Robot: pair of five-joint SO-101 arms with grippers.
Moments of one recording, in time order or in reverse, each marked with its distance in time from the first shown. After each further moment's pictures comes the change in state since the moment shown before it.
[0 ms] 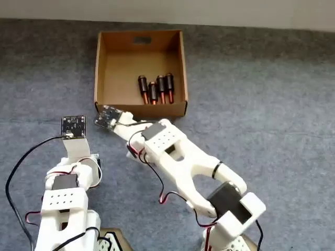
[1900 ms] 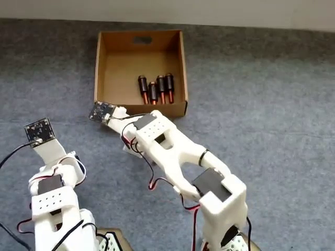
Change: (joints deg) left arm -13.5 0.0 -1.1 0.0 7.2; right arm 0.8 11.4 -12.2 3.1 3.3
